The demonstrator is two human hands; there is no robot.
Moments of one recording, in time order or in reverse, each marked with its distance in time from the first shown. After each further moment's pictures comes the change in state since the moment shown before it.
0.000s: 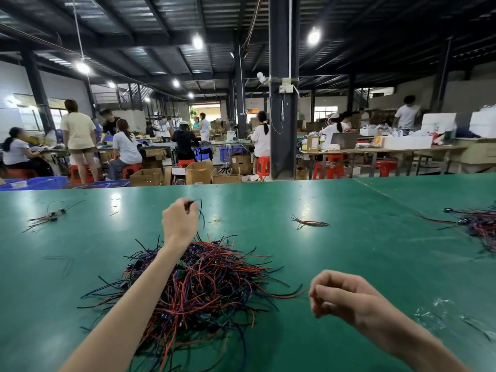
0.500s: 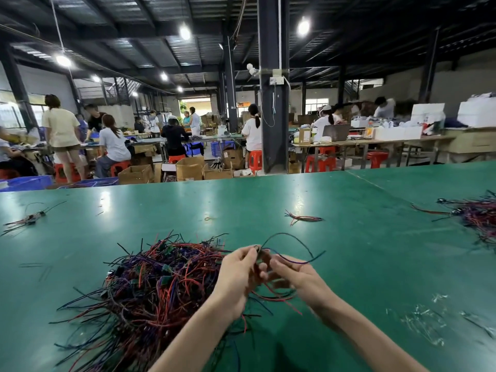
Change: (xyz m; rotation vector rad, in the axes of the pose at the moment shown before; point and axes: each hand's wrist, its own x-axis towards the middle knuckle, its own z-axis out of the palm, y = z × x) left_hand -0.120 0.061 0.041 -1.044 -0.599 -0.584; right_hand 0.090 0.047 0.017 -0.039 0.192 0.010
